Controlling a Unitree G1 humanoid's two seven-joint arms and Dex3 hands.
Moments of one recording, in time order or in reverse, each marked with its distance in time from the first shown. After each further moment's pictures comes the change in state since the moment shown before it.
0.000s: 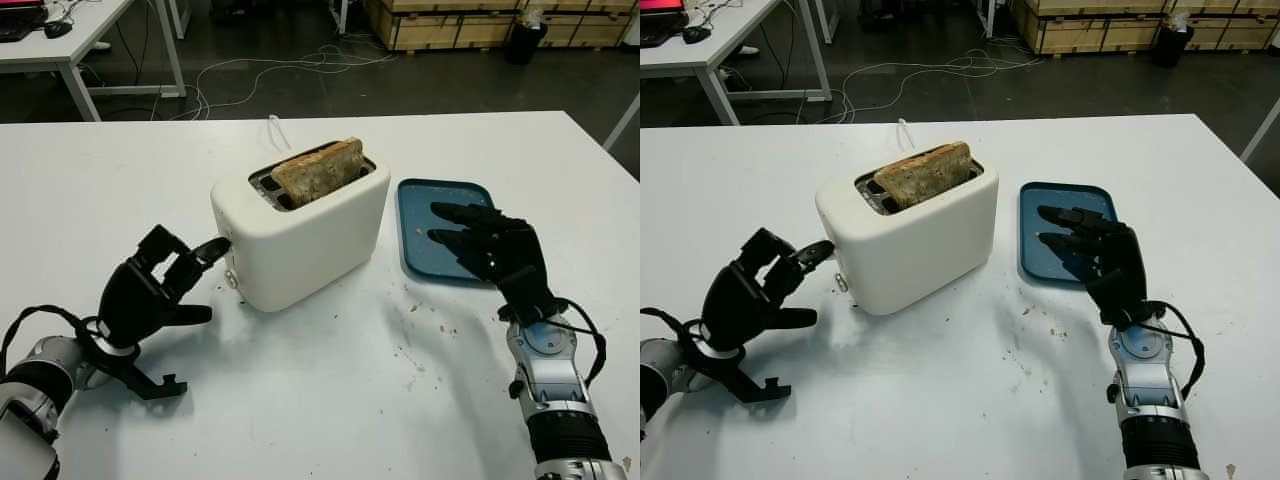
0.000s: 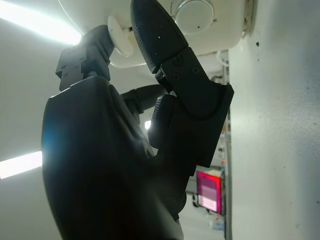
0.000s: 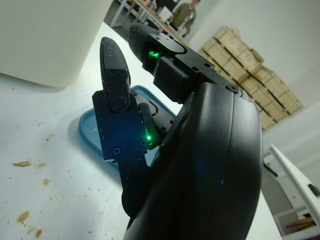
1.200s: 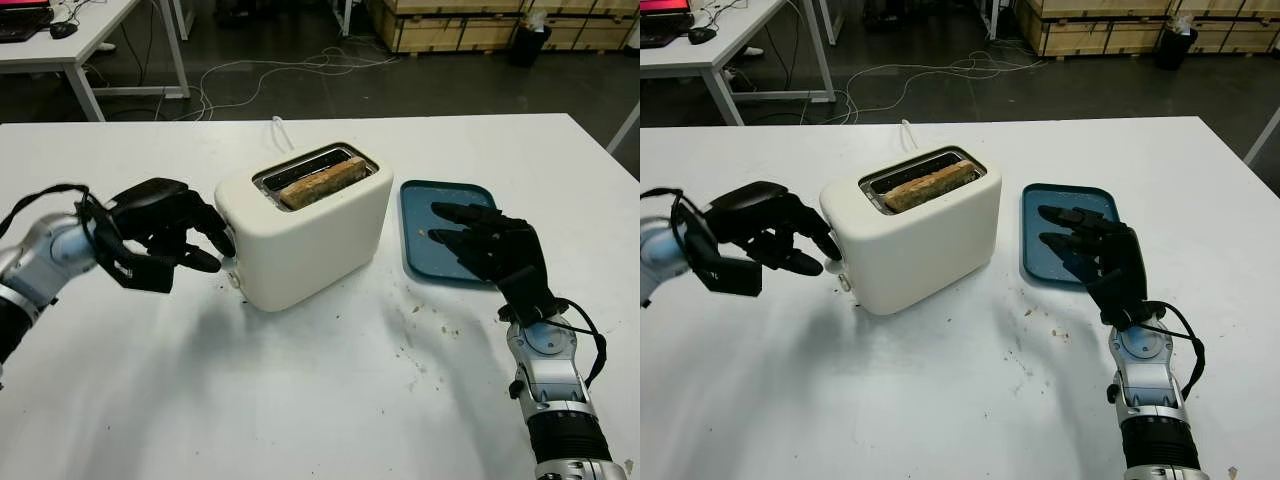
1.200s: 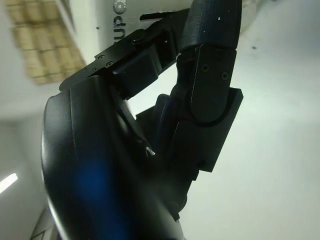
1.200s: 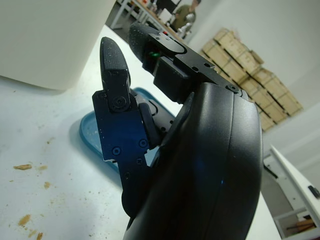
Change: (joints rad) left arm -0.155 0.274 0.108 -0.675 -1.140 0.310 -2.034; right arm 0.000 -0.002 -0.001 0.000 -0.001 0.000 0.001
